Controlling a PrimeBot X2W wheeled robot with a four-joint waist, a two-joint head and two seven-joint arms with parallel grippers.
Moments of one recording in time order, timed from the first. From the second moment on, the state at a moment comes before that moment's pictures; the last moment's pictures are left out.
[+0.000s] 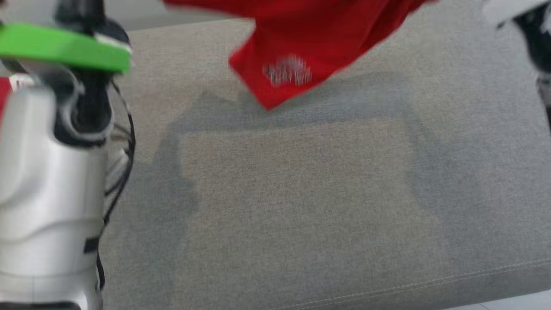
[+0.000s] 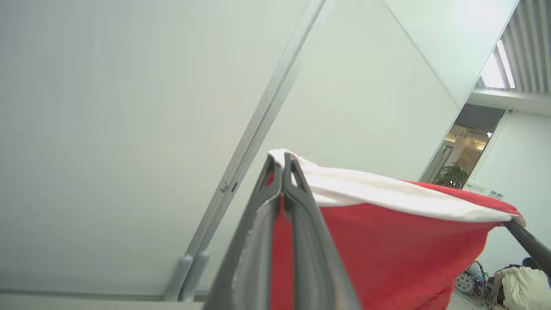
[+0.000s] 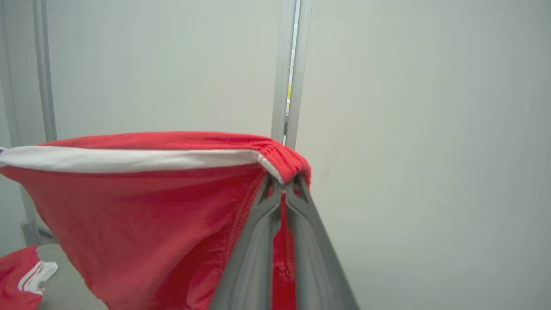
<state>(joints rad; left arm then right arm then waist) -0.68 0.10 -0.22 0.24 -0.84 -0.02 -0.10 -0.79 -0.36 0.32 0.19 0.42 0.12 0.04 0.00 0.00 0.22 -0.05</state>
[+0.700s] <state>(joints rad) -0.32 0.05 -0.35 0.34 -0.87 -0.06 -0.14 -0.50 -0.29 0.61 0.50 0.56 0.12 0.00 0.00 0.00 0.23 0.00</state>
